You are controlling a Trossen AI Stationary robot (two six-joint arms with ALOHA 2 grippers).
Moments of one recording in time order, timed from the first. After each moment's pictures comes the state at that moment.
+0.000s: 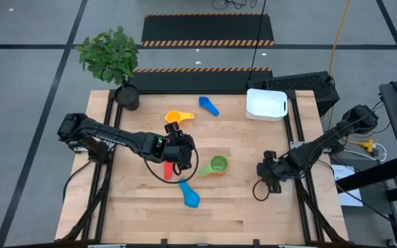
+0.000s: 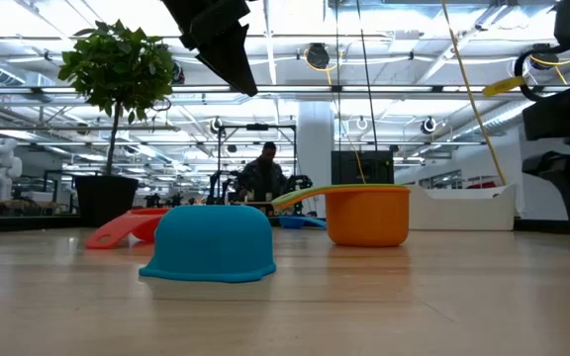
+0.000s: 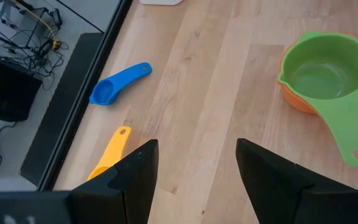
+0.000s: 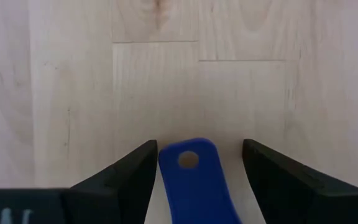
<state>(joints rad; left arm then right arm) -0.20 1.63 1.33 -0.73 -0.63 -0.21 0.51 1.15 0.38 -0.54 0.07 0.52</state>
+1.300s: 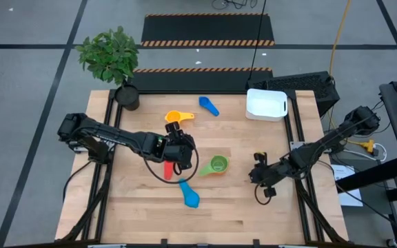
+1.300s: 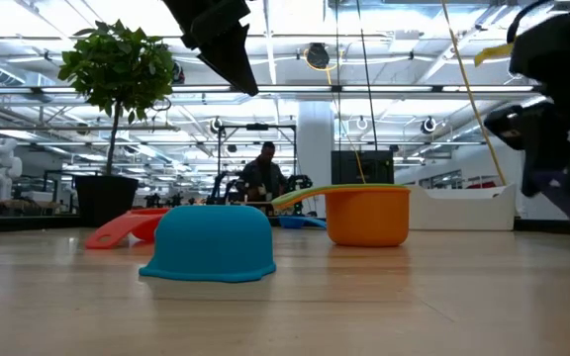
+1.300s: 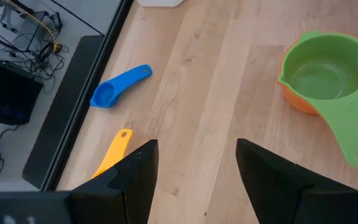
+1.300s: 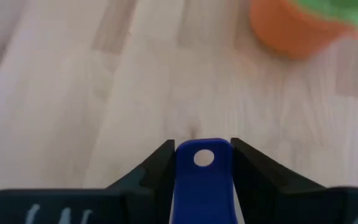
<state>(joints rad) -0.20 1.63 1.33 -0.72 -0.62 -0.19 0.51 1.08 0.45 -0.33 0.18 0.27</state>
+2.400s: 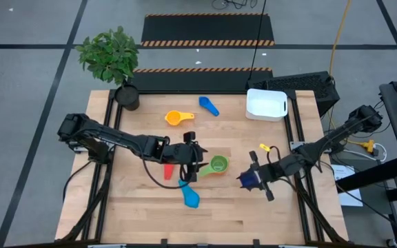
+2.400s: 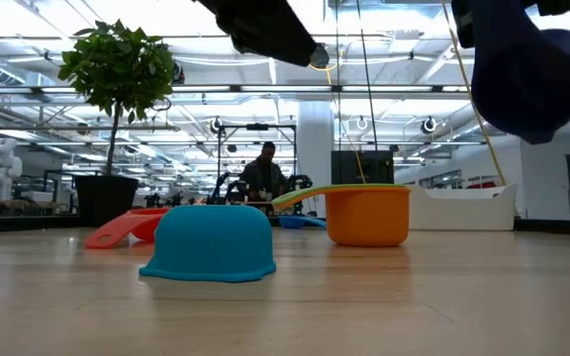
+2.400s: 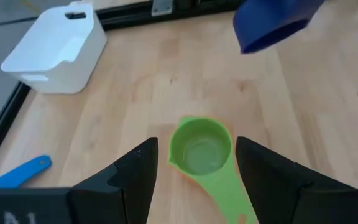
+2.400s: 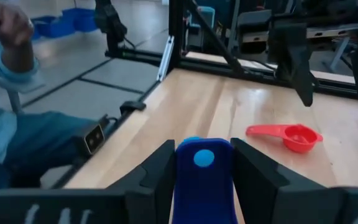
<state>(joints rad) -0.21 1.63 1.24 -0.25 -0.28 0.02 0.51 0.96 0.45 0.28 0.18 0.06</state>
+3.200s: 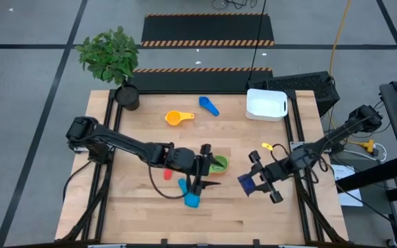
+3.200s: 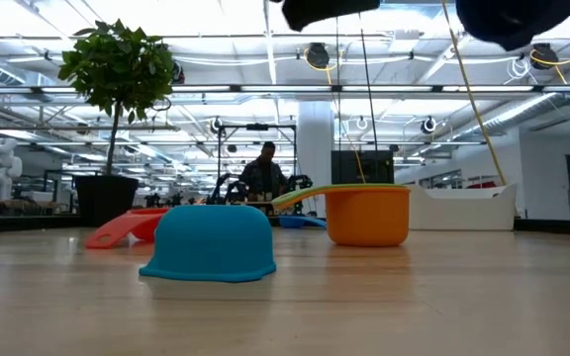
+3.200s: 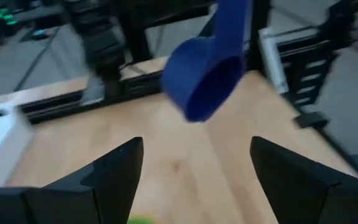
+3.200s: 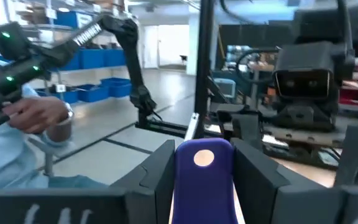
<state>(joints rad) -0.24 1.74 1.24 0.16 -0.02 0.14 0.51 0.96 0.45 0.59 0.07 0.00</state>
